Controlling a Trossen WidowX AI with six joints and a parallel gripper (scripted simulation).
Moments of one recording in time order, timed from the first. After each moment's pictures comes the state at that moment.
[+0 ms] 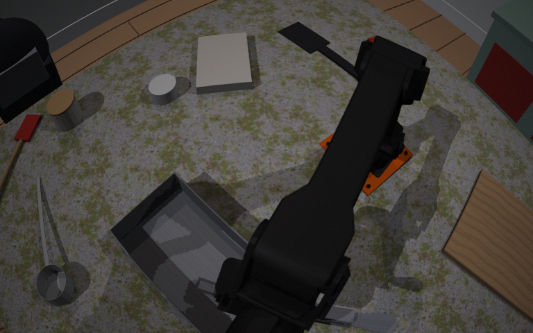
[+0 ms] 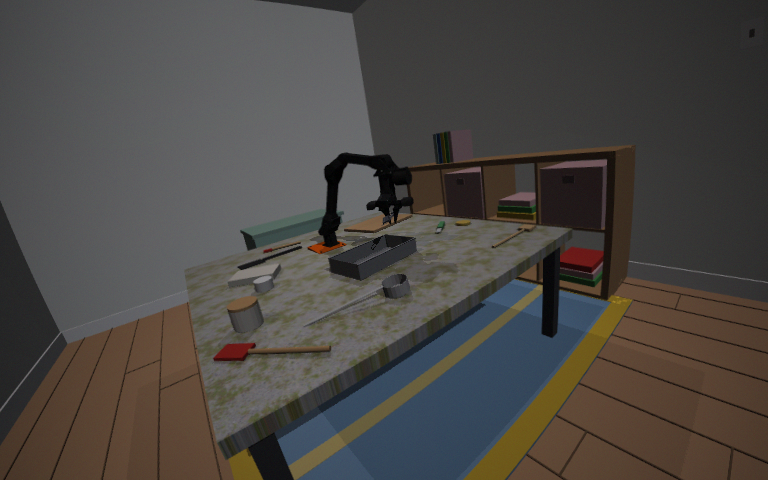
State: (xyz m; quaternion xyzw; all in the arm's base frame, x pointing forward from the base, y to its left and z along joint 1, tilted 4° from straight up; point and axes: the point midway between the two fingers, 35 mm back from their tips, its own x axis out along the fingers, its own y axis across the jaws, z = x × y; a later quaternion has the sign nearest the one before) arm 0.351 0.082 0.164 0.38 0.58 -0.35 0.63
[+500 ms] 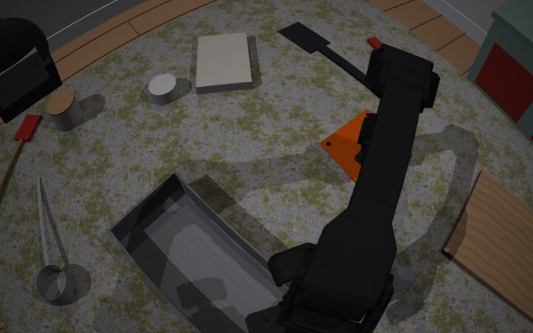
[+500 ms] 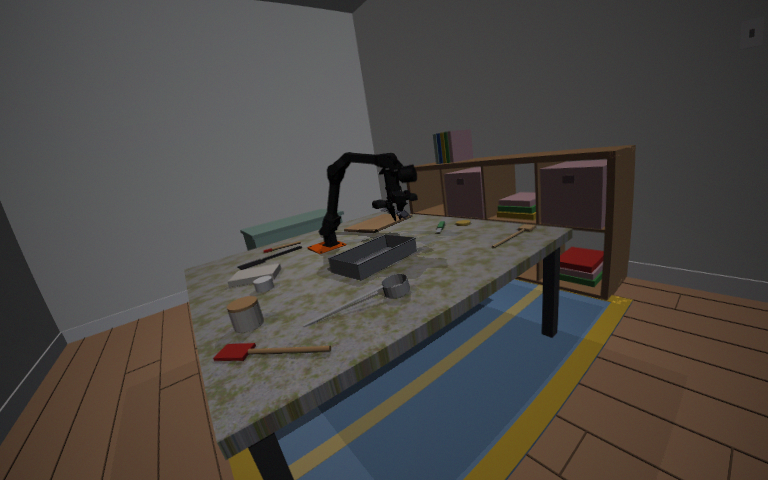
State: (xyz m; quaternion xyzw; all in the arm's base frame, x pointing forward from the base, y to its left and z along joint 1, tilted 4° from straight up) arm 0.343 0.123 0.166 0.17 0.66 -0.15 0.72
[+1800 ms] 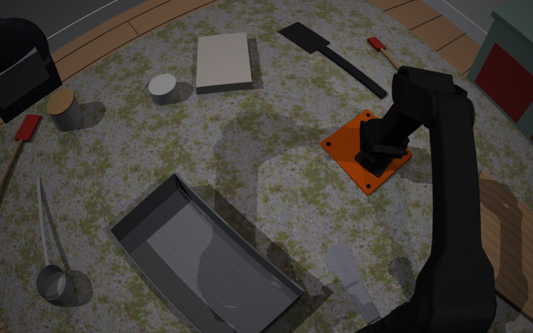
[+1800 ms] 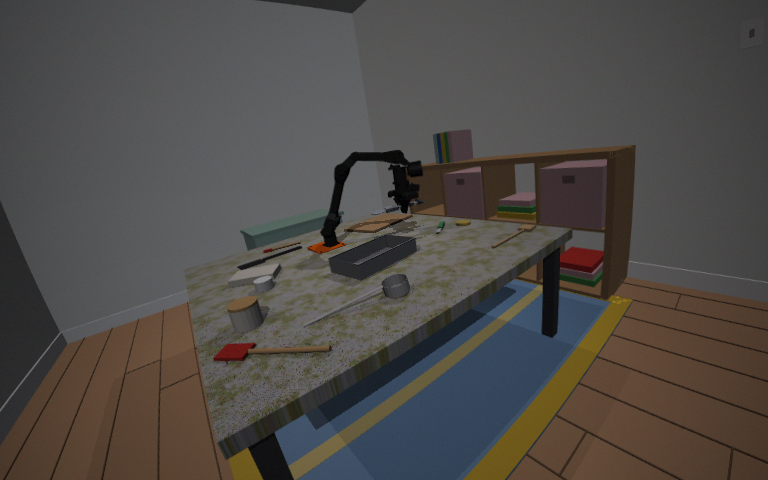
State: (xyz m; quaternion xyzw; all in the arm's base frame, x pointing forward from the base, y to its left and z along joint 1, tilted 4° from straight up) arm 0.305 0.218 0.170 -0.41 0.56 0.38 0.61
